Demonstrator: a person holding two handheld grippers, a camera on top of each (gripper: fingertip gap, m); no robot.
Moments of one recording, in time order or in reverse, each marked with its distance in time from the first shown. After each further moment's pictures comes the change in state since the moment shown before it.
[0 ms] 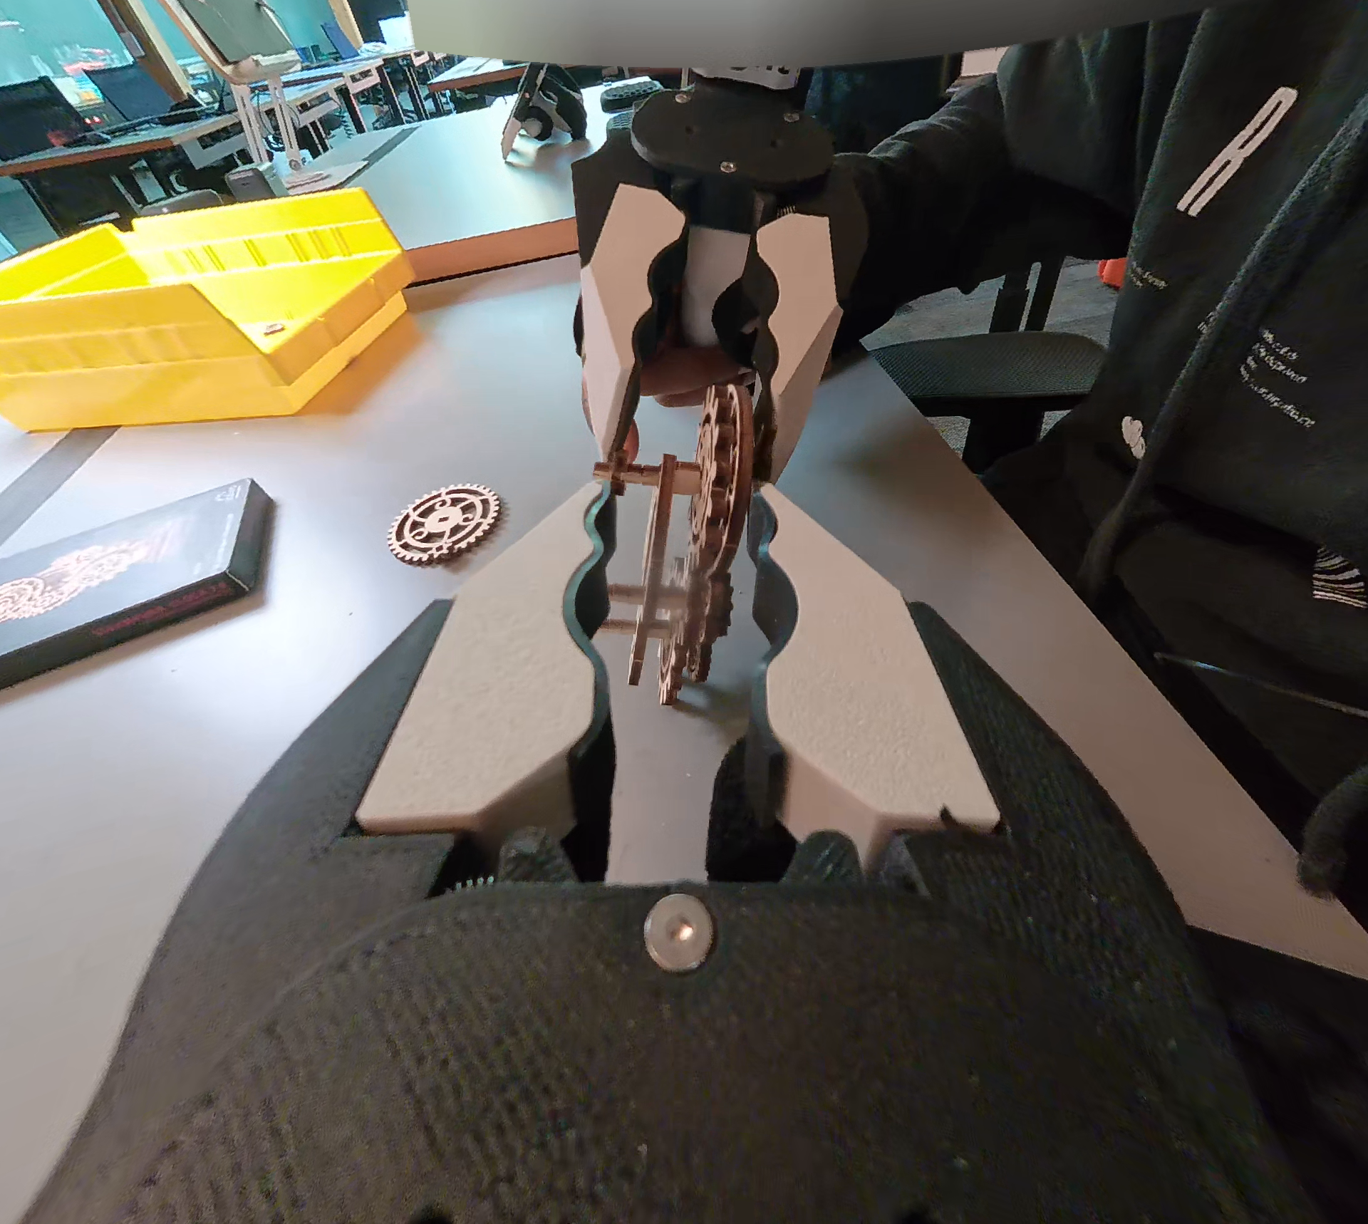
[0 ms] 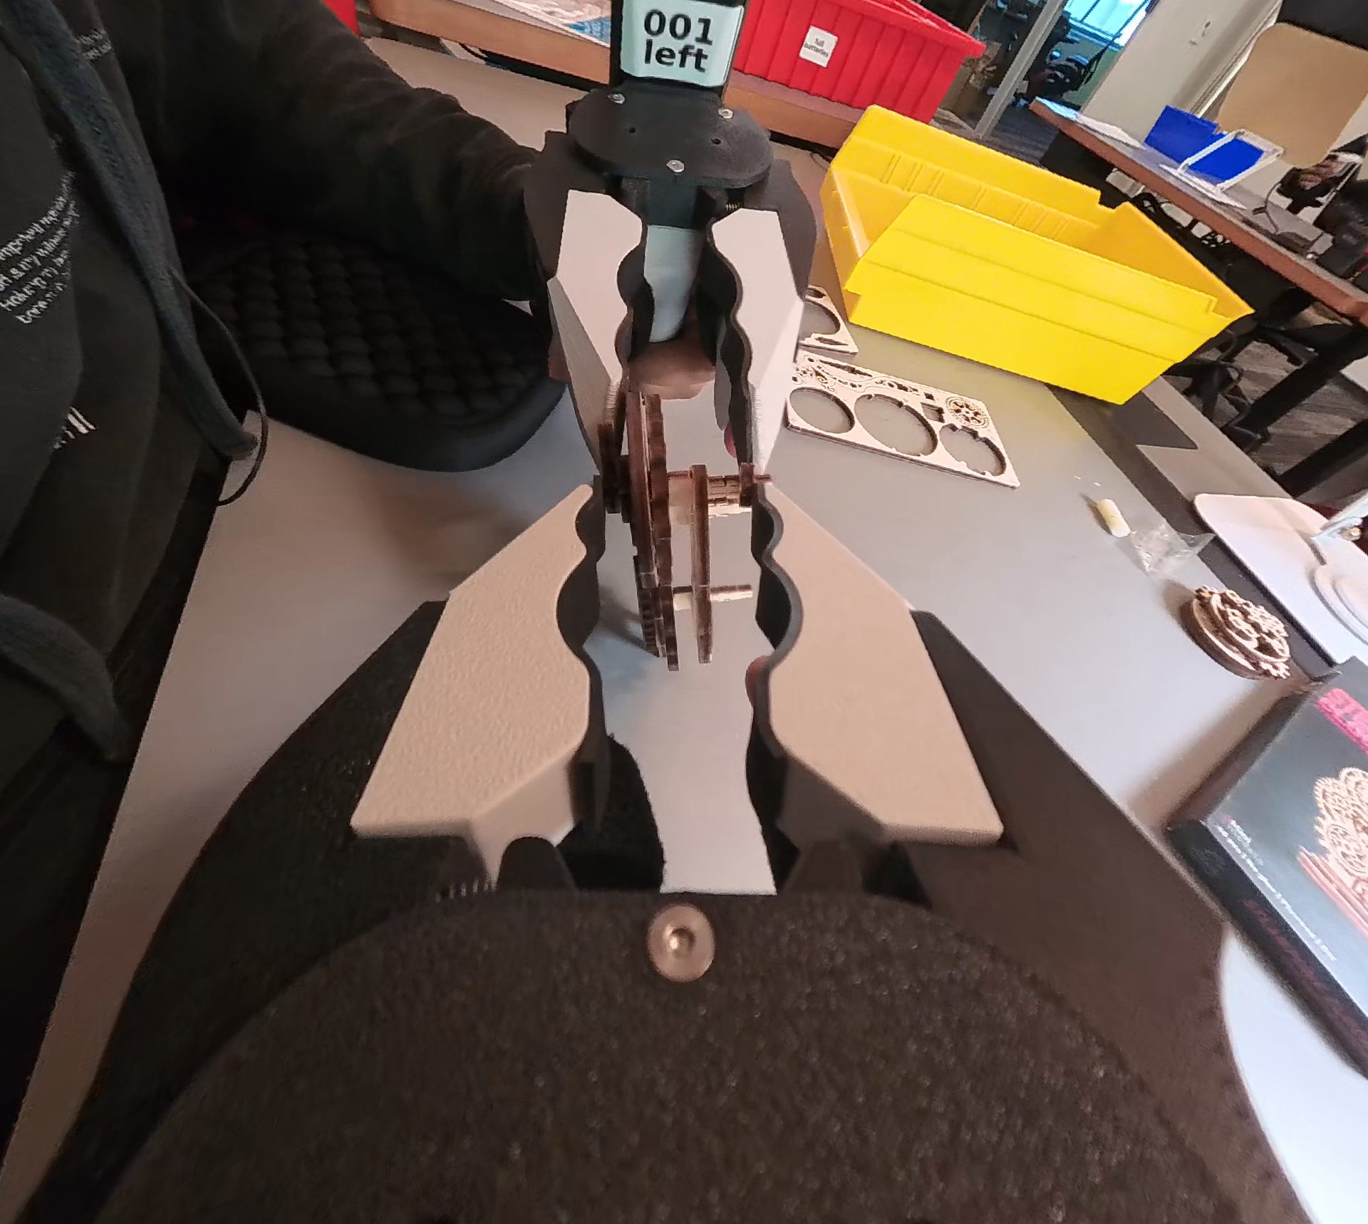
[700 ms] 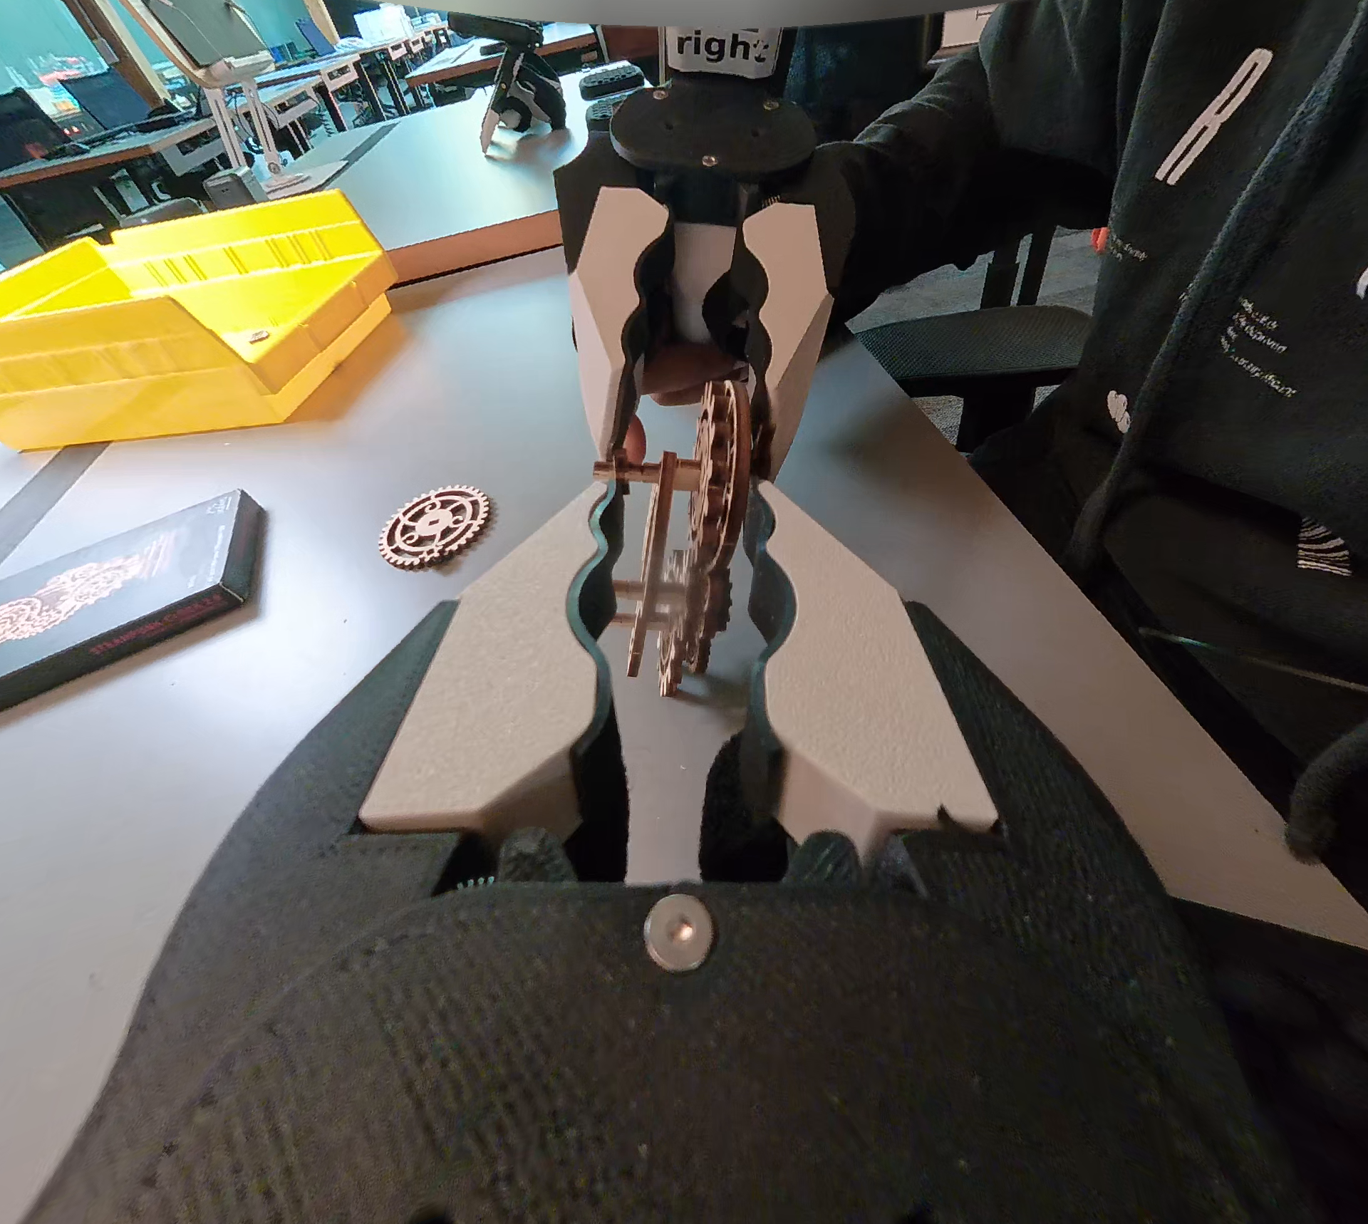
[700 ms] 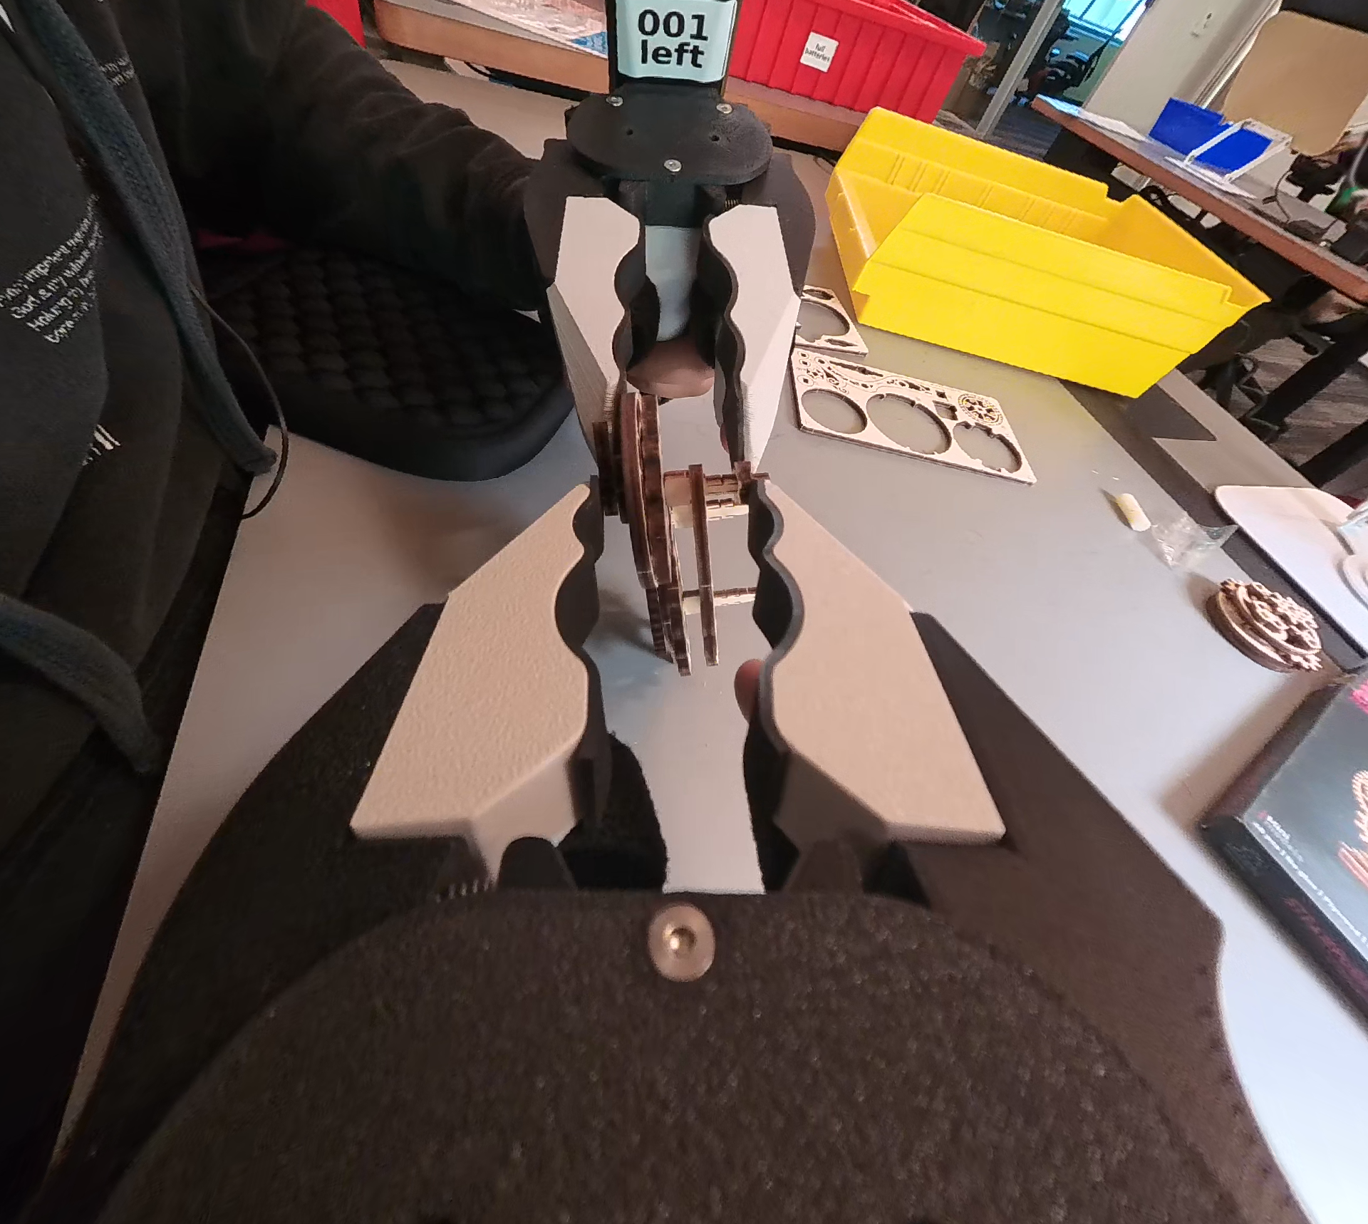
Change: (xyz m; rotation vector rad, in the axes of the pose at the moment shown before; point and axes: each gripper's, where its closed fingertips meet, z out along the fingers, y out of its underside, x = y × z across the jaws) left arm 0.006 0.001 0.000 -0.020 0.016 0.038; right arm -0.005 -0.001 0.001 0.012 -0.001 0.029
